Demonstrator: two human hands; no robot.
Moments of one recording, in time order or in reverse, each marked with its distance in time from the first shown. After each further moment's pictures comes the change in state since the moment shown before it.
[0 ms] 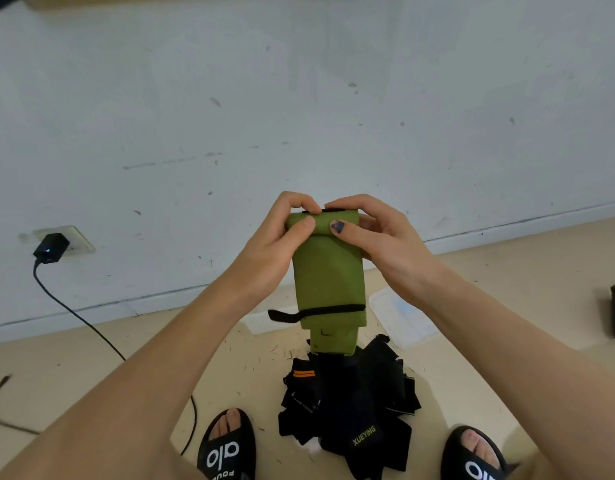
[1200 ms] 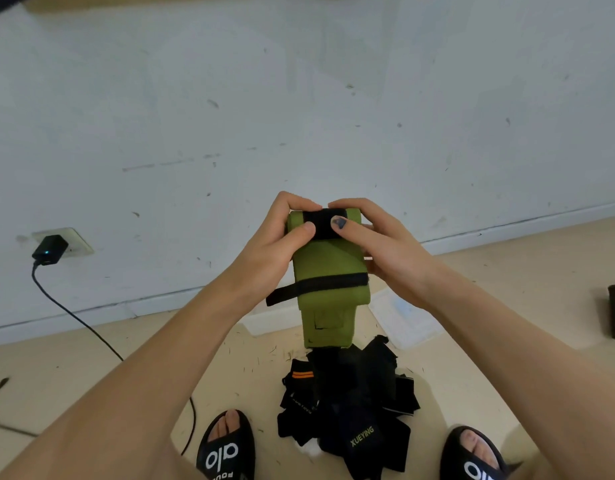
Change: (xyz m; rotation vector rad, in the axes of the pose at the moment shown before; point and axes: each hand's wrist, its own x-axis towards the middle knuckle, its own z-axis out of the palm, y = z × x) left_hand 0.002 0.002 0.001 -0.087 -0.017 -0.043; right_hand -0.004 -0.004 -0.003 -0.030 -0.054 0.113
